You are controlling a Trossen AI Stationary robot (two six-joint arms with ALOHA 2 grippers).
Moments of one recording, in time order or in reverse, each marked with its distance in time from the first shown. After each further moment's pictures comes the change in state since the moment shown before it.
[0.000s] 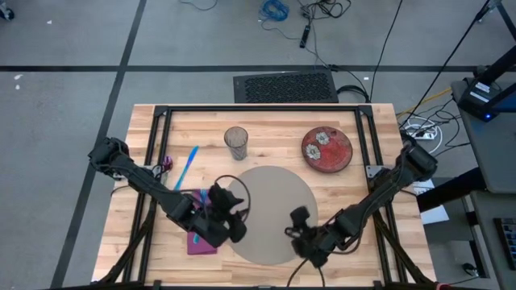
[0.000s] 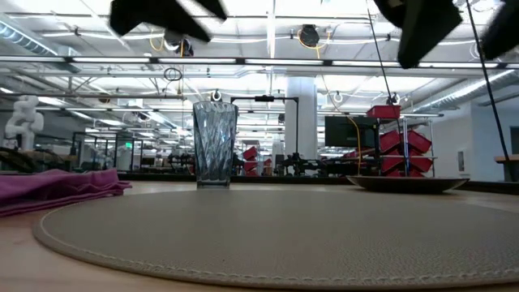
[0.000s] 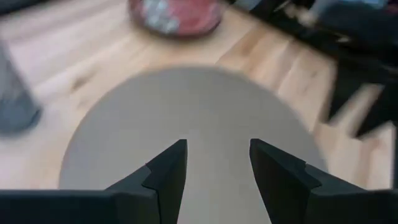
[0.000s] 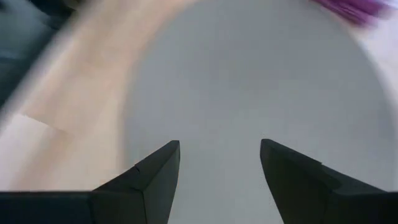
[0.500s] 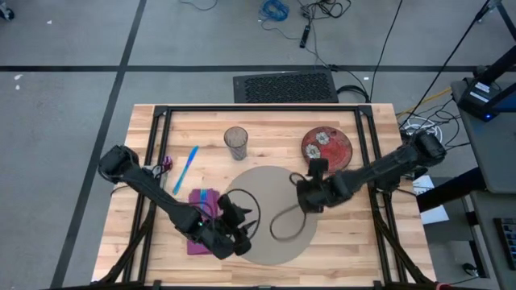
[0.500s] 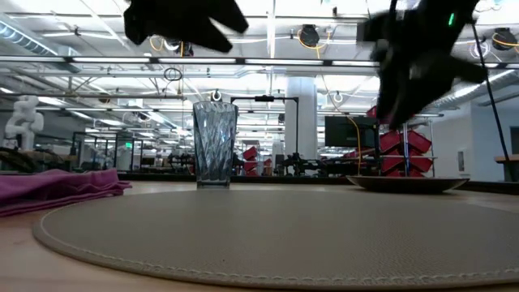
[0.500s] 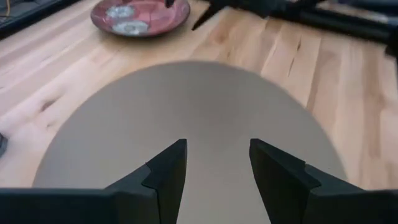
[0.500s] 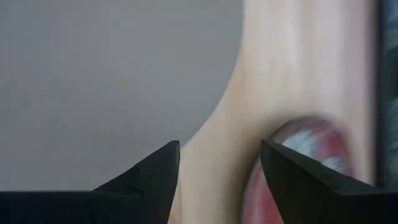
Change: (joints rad) left arm -0.040 0.146 0.000 0.170 -0.022 0.204; right arm -0.334 -0.162 -0.175 -0.345 0.159 0.200
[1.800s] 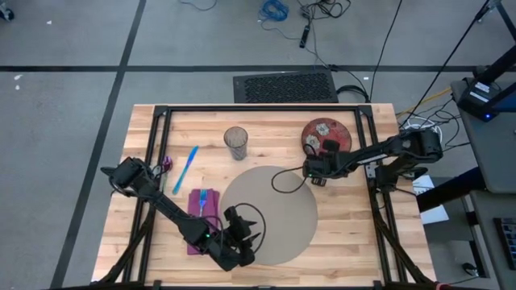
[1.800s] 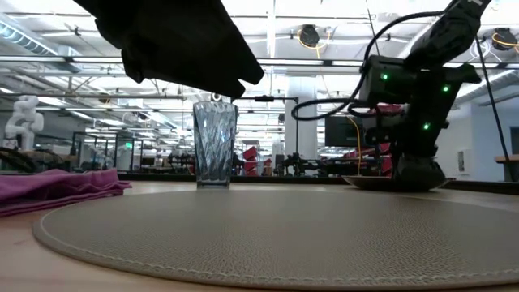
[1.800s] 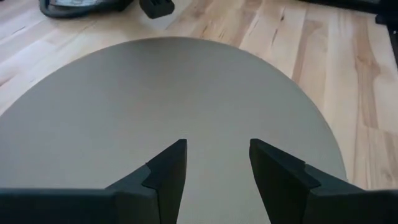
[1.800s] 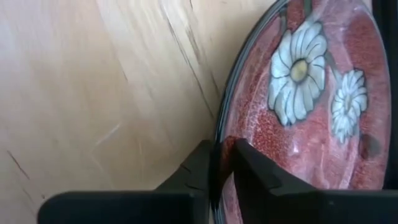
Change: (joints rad) left arm -0.034 0.159 0.000 0.176 0.007 0.032; right arm -0.403 0.011 -0.418 0.423 0.057 -0.128
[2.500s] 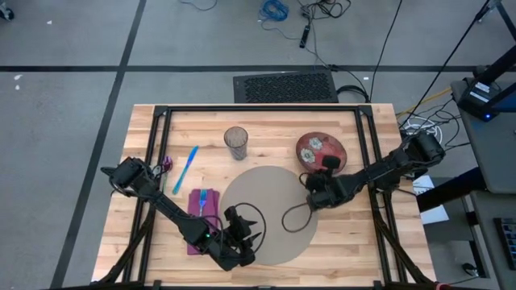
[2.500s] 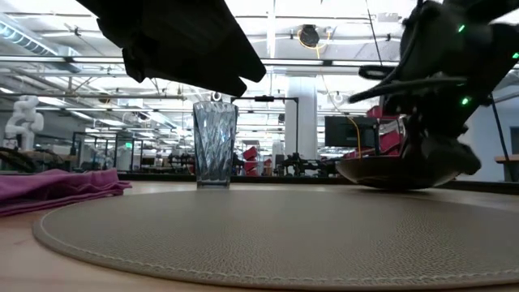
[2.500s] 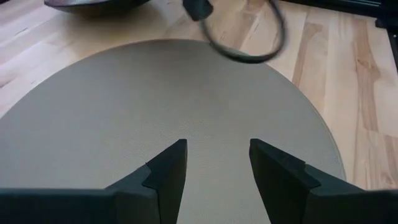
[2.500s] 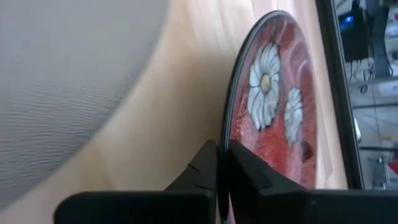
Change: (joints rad) left arm 0.003 0.000 0.000 0.004 -0.008 0.000; right arm 0.410 0.006 0.099 -0.207 0.194 0.311
